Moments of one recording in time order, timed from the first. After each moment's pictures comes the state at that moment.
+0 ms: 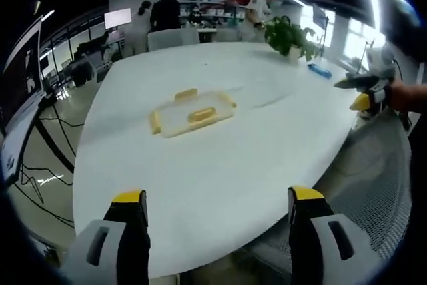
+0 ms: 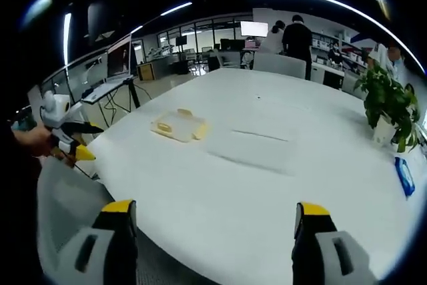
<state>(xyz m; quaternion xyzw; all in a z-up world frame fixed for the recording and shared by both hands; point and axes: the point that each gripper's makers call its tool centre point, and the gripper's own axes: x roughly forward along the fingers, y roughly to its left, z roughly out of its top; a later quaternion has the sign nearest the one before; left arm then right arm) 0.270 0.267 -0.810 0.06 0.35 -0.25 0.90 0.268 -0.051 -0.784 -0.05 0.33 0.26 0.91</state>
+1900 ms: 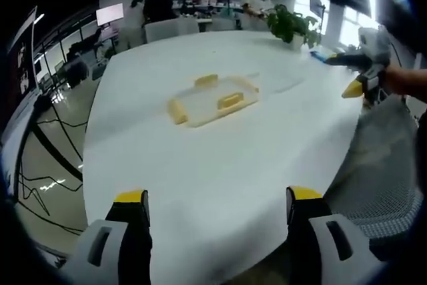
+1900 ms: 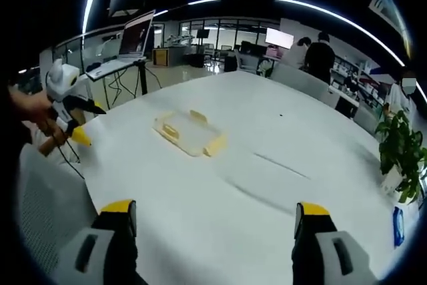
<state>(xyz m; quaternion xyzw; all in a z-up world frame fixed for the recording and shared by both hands) 0.304 0.319 -0.835 0.09 0.37 -0.26 0.89 0.329 0.011 -0.796 -0.14 0.31 0.29 0.90</state>
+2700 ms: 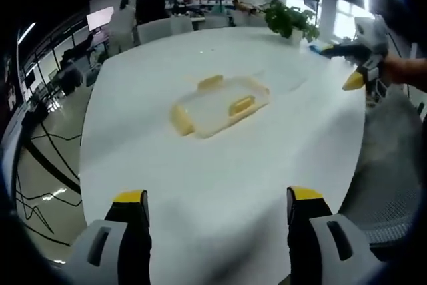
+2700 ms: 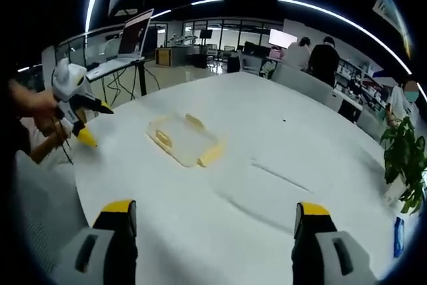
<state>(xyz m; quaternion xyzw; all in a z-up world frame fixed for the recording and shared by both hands) 0.350 0.318 -0.844 0.11 0.37 -0.28 0.88 0.363 0.020 -0.795 -0.15 0.30 0.30 0.89</state>
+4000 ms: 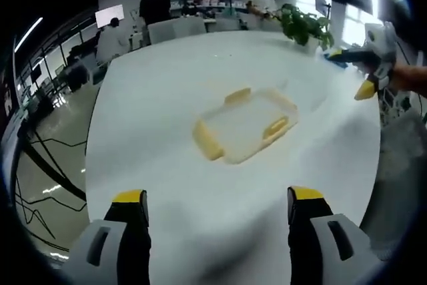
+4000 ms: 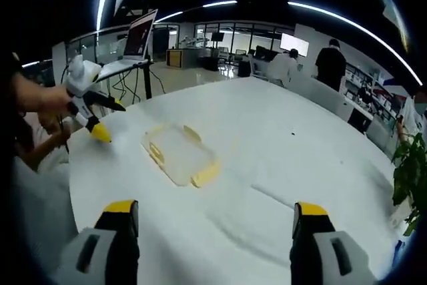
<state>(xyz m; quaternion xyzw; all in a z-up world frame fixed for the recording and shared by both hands) 0.404 0.325 -0.842 0.10 0.36 -0.26 0.89 0.405 0.037 -0.795 -0.16 0.29 0.34 0.88</state>
